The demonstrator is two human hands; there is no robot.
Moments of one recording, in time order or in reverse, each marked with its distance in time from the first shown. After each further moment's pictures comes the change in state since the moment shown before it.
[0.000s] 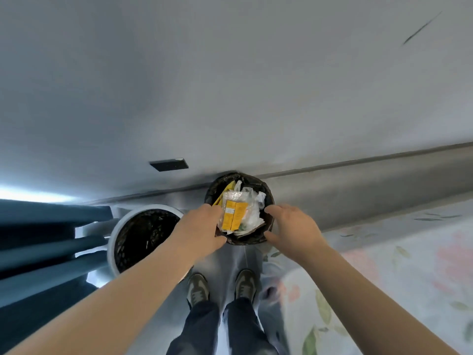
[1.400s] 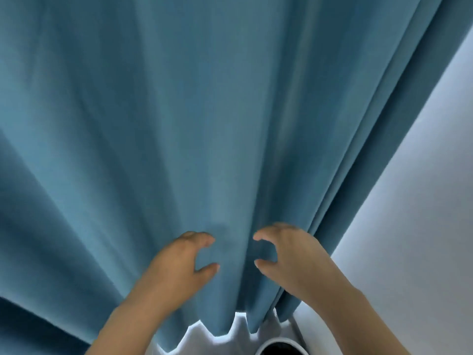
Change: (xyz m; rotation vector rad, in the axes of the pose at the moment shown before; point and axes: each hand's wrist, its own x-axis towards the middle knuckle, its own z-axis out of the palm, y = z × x) left_hand -0.628 0.043 -0.047 -0.586 1.293 -1.144; right_hand -0.397 -0.443 -0.220 -0.456 0.093 -1.620
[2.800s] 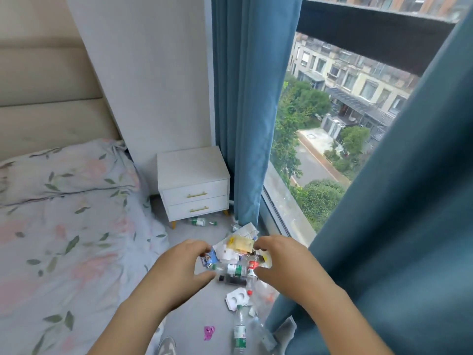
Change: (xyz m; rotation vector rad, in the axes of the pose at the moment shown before) left_hand -0.364 -0.331 -0.150 -0.080 0.582 -1.402; right_hand 0.102 -0.581 0.258 -0.090 -0.626 -1.379
